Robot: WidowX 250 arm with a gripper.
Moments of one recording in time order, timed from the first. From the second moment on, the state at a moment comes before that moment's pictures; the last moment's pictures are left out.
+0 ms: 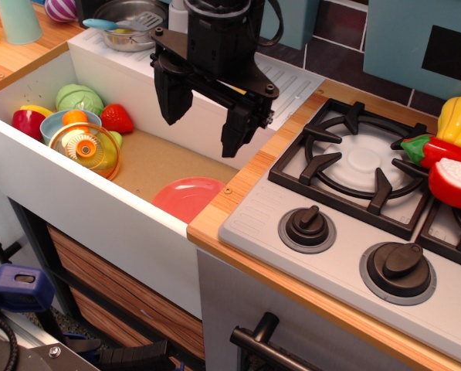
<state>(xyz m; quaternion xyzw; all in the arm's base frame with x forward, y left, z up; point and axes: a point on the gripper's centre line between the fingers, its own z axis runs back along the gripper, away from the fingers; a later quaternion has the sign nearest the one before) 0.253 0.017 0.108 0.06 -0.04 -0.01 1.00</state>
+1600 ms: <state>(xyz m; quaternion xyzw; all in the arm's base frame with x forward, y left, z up) 0.417 0.071 0.074 0.12 -0.19 -0.01 0.97</state>
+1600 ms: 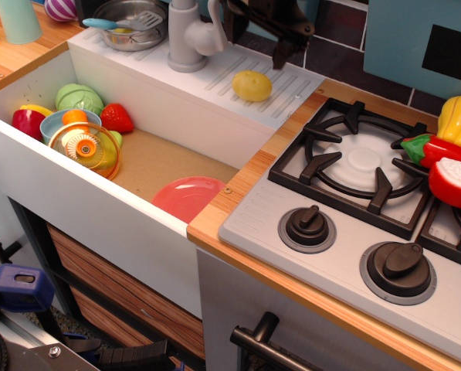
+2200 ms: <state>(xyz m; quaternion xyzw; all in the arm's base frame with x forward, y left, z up) 0.416 0.090 0.047 0.04 -0.18 0.00 0.98</state>
